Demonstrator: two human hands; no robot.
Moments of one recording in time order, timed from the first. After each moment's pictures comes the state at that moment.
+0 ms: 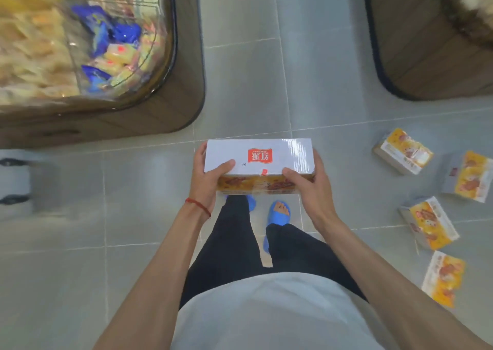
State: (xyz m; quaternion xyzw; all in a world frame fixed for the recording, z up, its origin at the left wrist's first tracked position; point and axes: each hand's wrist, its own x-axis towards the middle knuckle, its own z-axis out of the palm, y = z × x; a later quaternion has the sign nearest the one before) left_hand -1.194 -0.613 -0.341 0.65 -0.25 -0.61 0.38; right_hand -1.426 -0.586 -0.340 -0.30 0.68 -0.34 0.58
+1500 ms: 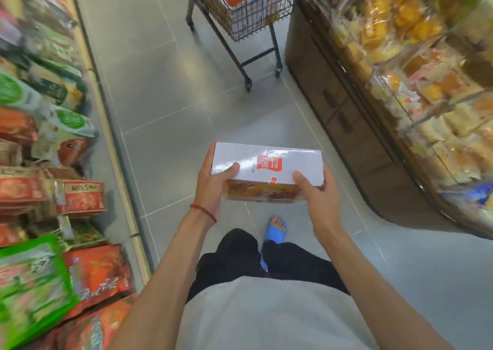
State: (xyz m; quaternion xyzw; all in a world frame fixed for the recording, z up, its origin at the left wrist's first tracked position) left_hand -0.569 -0.244 -0.268 0.67 0.11 -0.24 0.69; right_hand -0.676 -0.436 -0.273 -0.64 0.37 -0.07 0.67
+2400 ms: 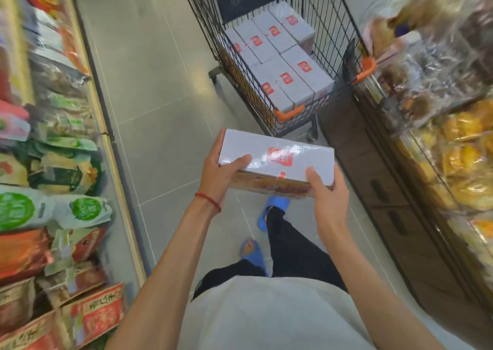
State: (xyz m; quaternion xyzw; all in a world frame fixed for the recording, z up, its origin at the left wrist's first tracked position) left_hand -0.014 -0.272 -0.258 0.73 0.07 -0.22 0.65; right_hand -0.135 -0.456 -0.268 -0.62 0.41 -0.11 0.66
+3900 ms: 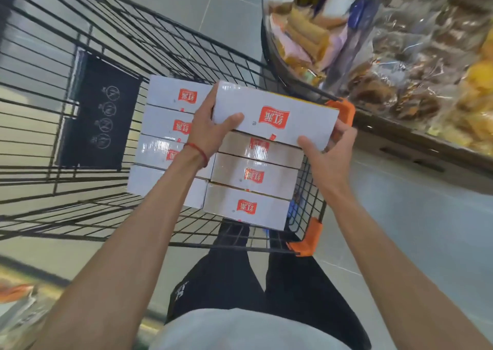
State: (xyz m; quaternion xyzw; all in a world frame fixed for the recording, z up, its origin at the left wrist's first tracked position) left_hand 0.490 -0.624 -0.371 0.72 -0.32 -0.46 0.40; right_hand 0.253 -0.665 -0.357 -0.47 0.65 -0.28 0.53
